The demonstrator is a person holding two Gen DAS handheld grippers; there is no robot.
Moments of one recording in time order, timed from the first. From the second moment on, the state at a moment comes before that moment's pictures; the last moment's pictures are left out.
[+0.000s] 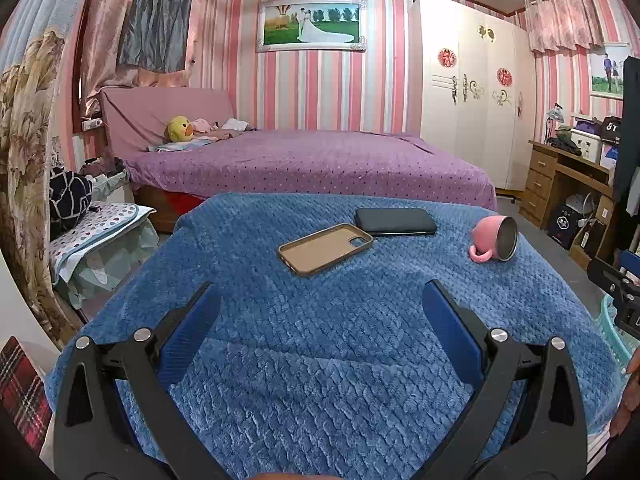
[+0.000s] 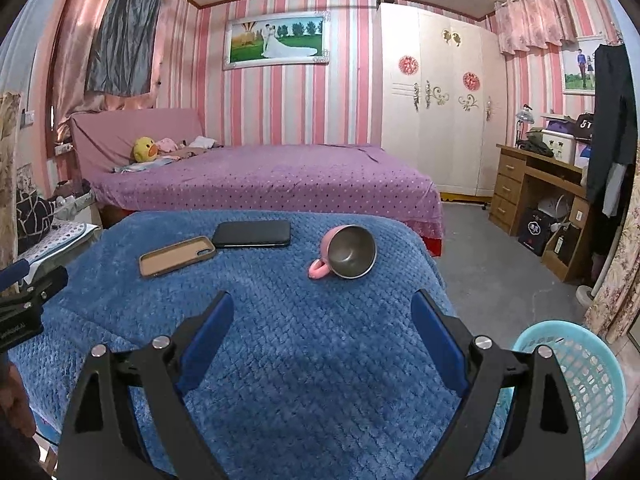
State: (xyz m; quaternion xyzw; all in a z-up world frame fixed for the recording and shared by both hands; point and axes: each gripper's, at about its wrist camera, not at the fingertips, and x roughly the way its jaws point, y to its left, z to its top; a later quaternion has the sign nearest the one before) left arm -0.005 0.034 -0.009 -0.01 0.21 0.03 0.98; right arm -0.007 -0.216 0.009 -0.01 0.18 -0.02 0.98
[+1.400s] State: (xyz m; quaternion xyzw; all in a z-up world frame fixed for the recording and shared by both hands) left arm 0.001 0.030 -0.009 -0.02 0.22 0.03 0.98; right arm -0.007 -0.212 0.009 -0.01 0.18 -0.02 0.98
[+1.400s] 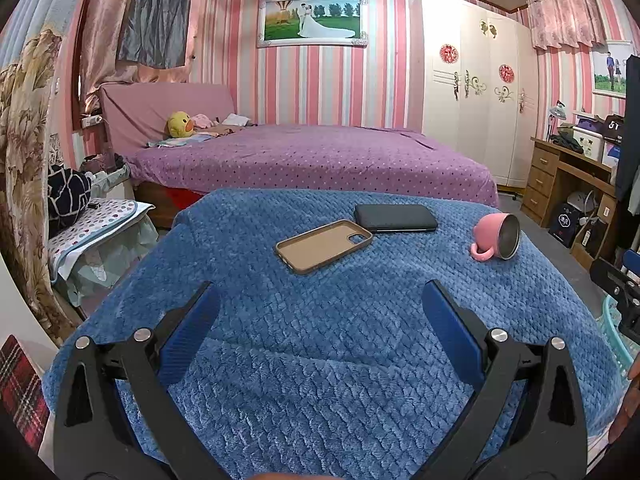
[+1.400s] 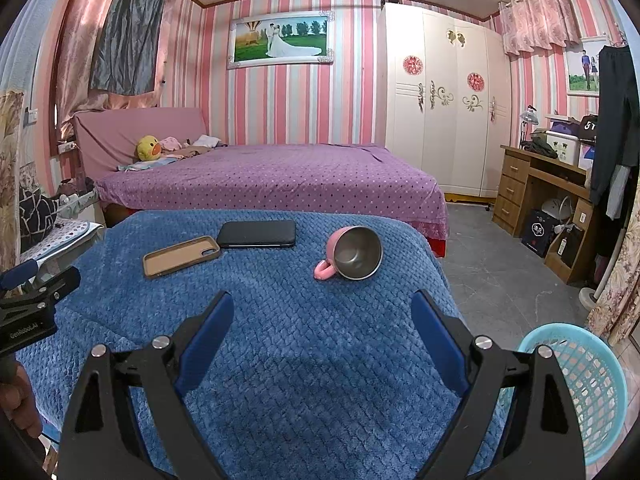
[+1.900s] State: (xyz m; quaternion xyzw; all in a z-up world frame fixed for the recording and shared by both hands) left arm 0.000 0.027 -0.009 -0.02 0.21 0.03 0.98; right arm -0.007 -0.212 0.009 -0.01 0.18 -0.01 0.98
